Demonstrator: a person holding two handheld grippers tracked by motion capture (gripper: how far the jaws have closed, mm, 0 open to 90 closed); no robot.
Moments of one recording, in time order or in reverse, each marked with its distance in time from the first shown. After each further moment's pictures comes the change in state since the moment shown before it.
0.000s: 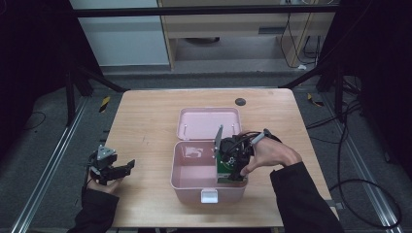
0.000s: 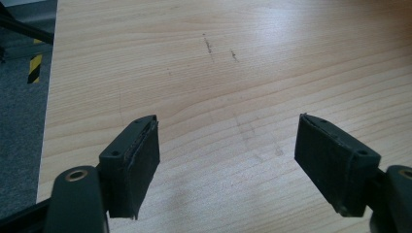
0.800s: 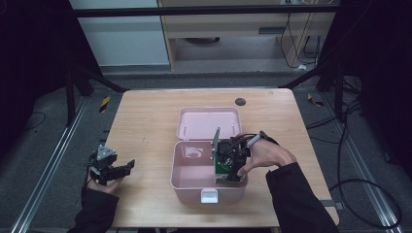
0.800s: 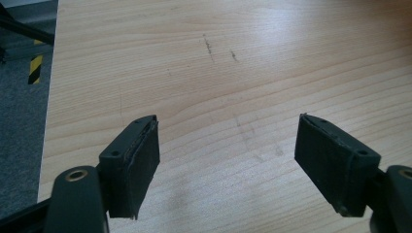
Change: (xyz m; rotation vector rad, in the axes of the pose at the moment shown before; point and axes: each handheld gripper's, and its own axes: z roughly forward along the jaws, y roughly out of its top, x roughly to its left) left arm 0.000 0.000 0.000 -0.003 0.002 0.001; right arm -0.006 0.002 0.019 0.010 0.008 0.004
